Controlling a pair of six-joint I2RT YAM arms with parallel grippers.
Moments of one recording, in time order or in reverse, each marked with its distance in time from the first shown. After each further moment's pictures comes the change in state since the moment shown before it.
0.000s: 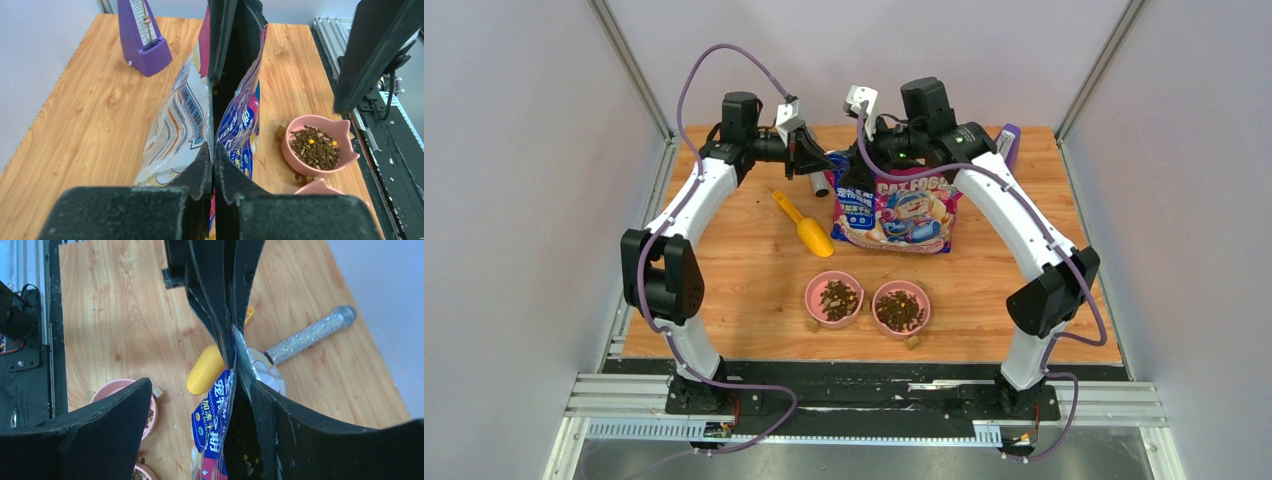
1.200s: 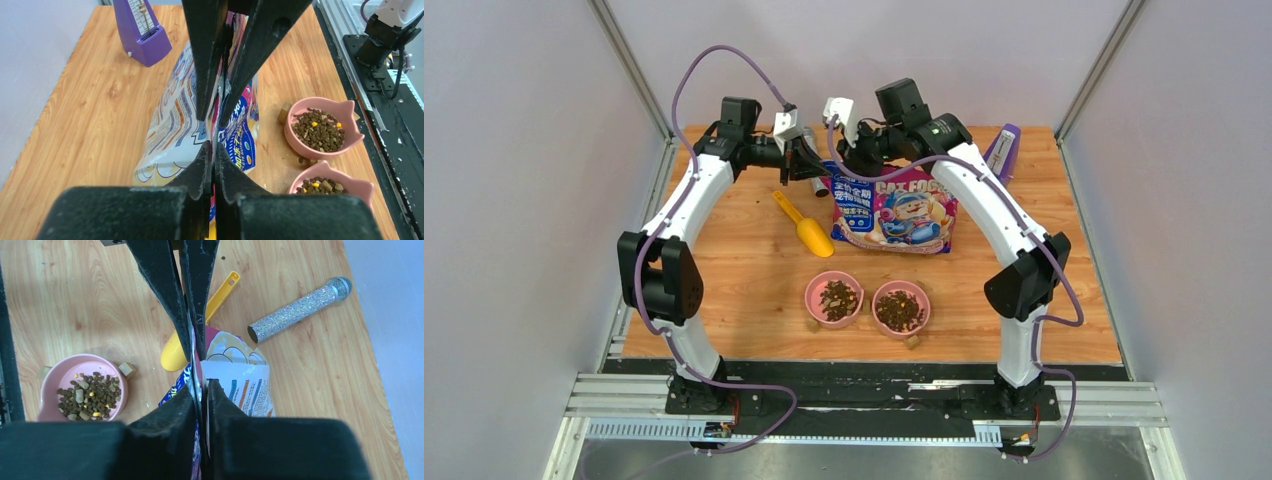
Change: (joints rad) left arm 0.014 -0.004 0.050 -0.280 -0.008 0.273; right arm 0.046 0.160 0.195 -0.189 0.133 -0.166
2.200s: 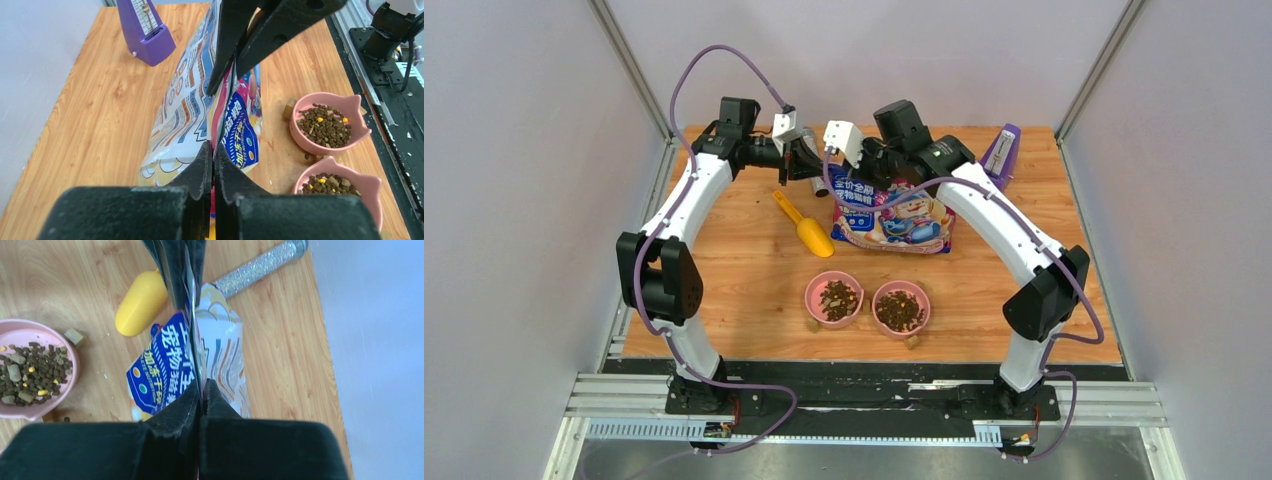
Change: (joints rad) left arm 0.008 -0.001 0.015 -0.055 -0.007 0.074; right arm 0.055 -0.148 -0.253 0.103 0.313 -0.109
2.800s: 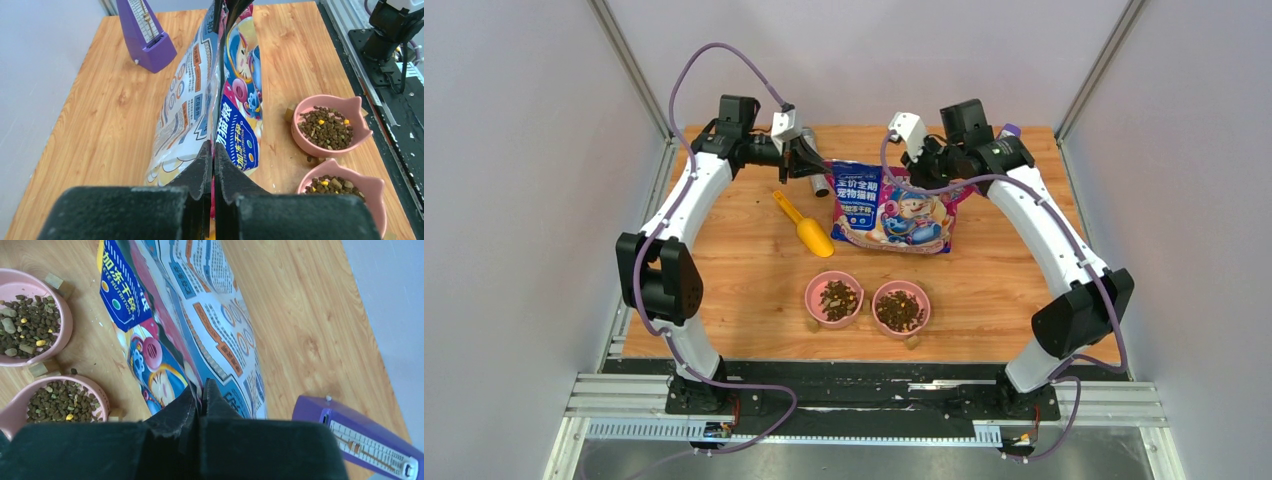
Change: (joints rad) left arm 0.000 0.000 0.011 0.003 0.011 0.012; right arm -0.225 -0.166 -0.170 -0.099 -0.065 0.053
